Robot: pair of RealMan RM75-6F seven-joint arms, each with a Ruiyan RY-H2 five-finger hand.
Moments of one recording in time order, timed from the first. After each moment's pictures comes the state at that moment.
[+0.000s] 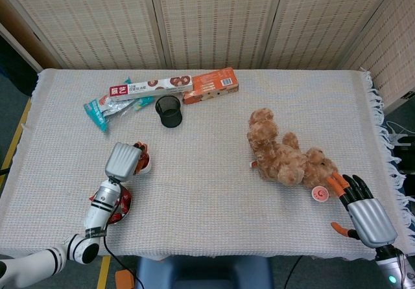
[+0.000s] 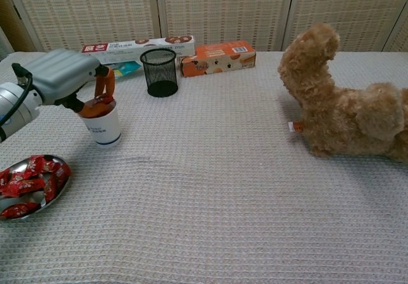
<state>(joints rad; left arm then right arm) -0.64 -1.67 -0.23 -1.21 1.33 1.12 0.49 0.10 -1.05 -0.06 -1.65 -1.67 1.43 -0.03</state>
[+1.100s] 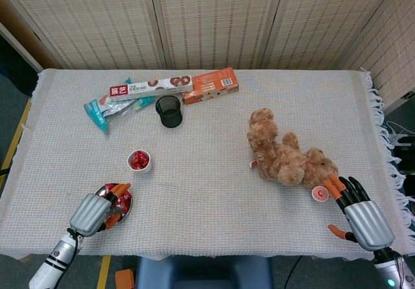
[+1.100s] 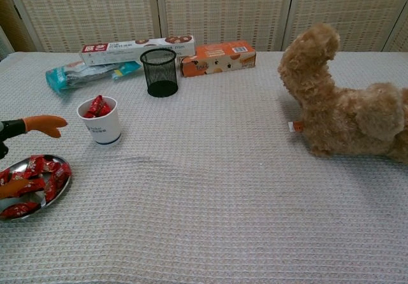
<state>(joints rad) -0.38 -1.37 0.12 -1.53 1.57 1.31 0.17 0.09 -1.06 -0.07 -1.65 -1.71 1.44 -0.03</state>
